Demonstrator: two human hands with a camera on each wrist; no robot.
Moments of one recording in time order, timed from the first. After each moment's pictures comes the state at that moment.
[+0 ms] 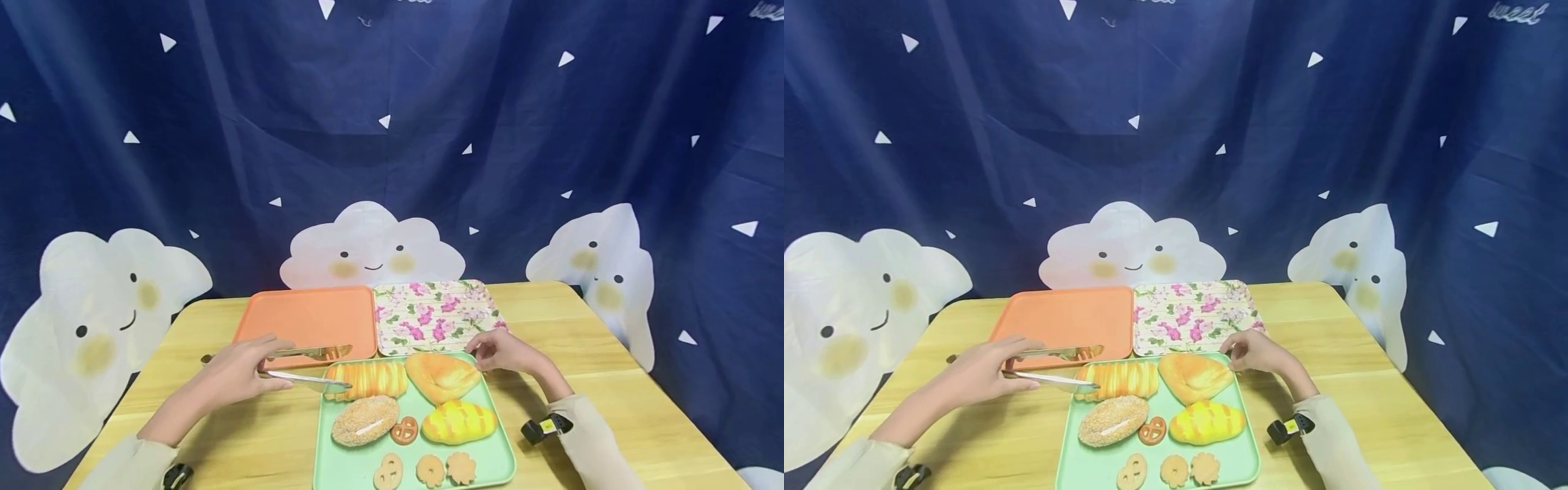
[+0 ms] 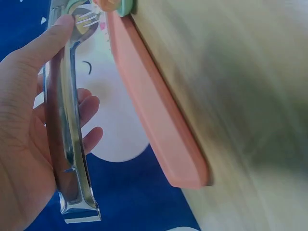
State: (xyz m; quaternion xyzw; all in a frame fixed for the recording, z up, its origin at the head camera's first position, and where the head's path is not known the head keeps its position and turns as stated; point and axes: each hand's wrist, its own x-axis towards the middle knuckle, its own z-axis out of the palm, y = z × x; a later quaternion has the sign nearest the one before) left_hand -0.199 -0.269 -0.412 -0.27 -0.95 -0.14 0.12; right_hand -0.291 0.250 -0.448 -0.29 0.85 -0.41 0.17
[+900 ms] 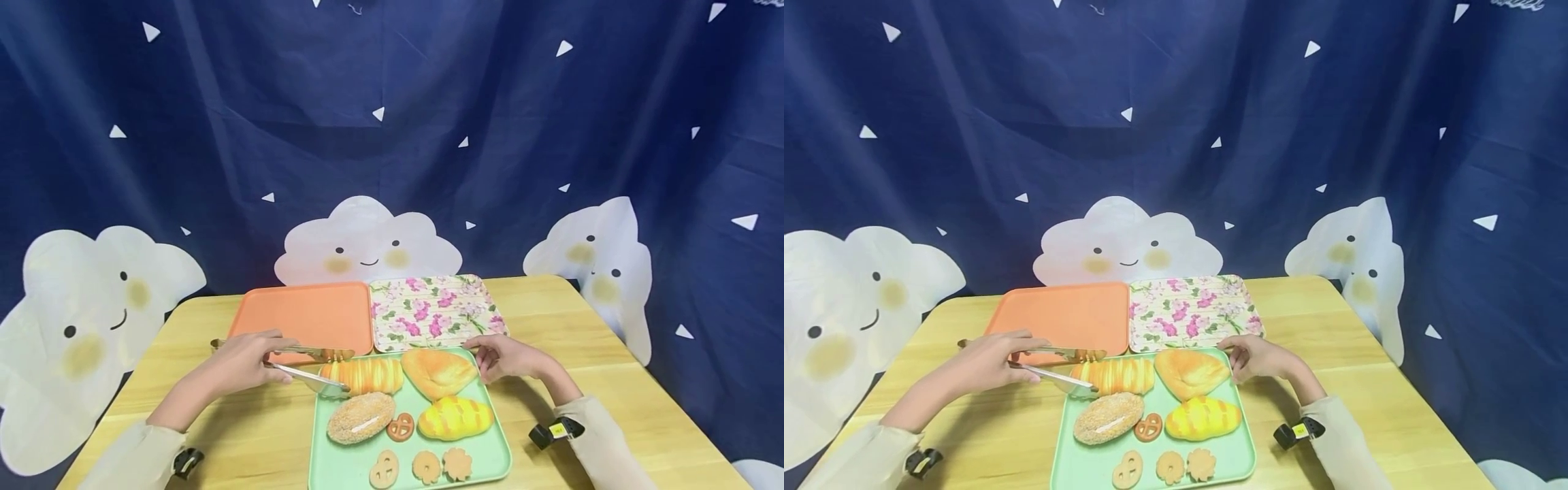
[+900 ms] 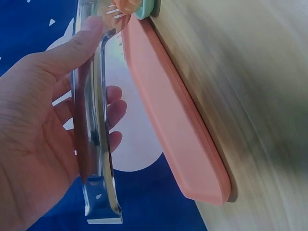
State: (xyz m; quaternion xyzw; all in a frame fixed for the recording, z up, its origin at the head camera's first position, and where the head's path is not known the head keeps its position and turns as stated) left_hand -0.213 -0.258 -0.401 -0.27 -0.95 -0.12 0.05; right_hand -0.281 0.265 -0.449 -0.29 0.80 -0.45 0.26
